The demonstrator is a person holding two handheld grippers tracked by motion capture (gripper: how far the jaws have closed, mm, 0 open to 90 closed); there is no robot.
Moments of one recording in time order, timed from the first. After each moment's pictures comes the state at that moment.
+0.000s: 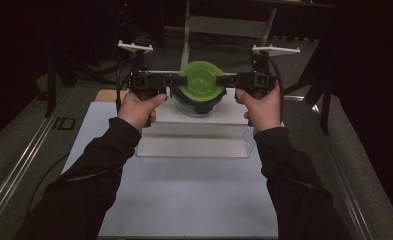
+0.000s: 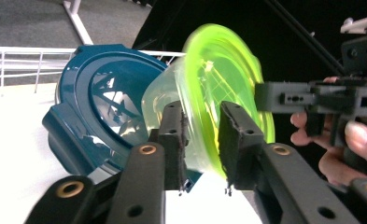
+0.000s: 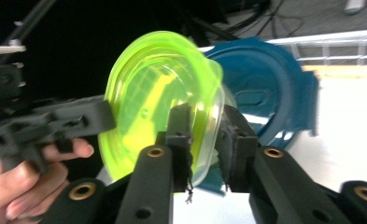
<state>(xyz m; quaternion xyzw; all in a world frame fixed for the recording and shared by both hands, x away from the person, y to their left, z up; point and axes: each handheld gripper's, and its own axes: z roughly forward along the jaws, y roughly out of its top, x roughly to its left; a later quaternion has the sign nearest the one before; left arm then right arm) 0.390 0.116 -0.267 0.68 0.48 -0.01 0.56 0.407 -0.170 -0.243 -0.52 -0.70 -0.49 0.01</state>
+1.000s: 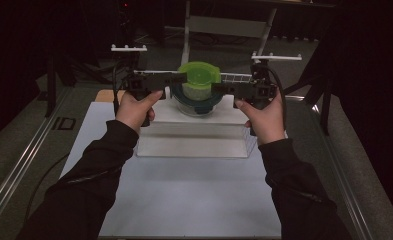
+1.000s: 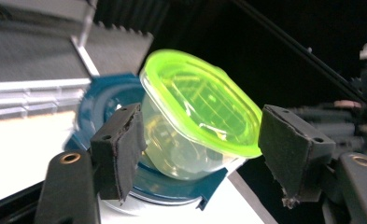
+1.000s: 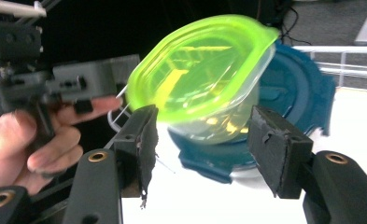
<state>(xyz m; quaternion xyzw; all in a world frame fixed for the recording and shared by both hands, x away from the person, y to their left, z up) 0.384 0.127 -0.268 0.66 0.46 0.04 0.60 0.381 -0.169 -0.249 -0.45 -0.72 -0.52 -0.02</state>
